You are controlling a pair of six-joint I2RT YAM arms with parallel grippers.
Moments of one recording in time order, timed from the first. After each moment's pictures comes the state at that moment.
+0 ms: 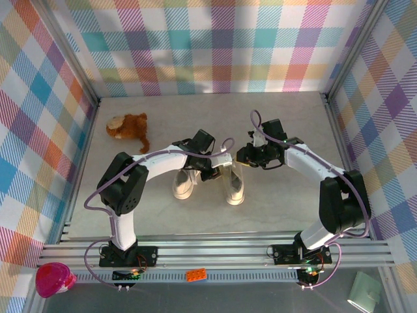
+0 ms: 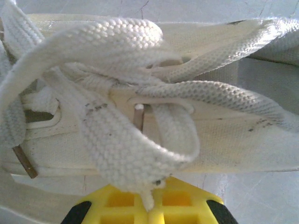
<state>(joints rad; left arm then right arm) -0.66 1.89 1.26 -0.45 0.41 0.58 0.35 1.56 1.05 -0.49 -0.63 0.52</state>
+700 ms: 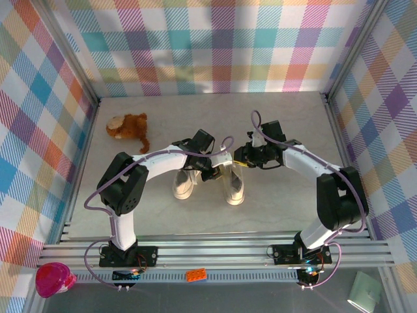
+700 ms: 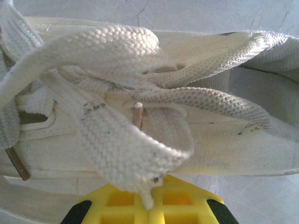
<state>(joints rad) -0.66 1.89 1.26 -0.45 0.44 0.54 0.35 1.60 1.01 -0.38 -0.71 0.60</state>
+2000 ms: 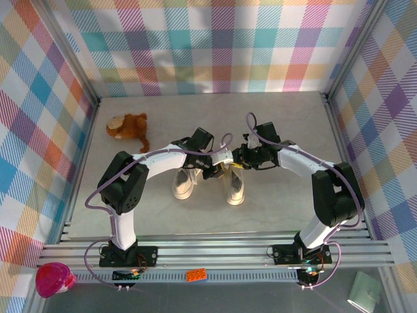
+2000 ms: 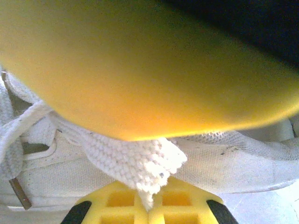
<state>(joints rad) -0.65 1.90 1.27 -0.40 0.53 0.55 0.39 1.63 1.02 -0.34 -0.69 0.67</state>
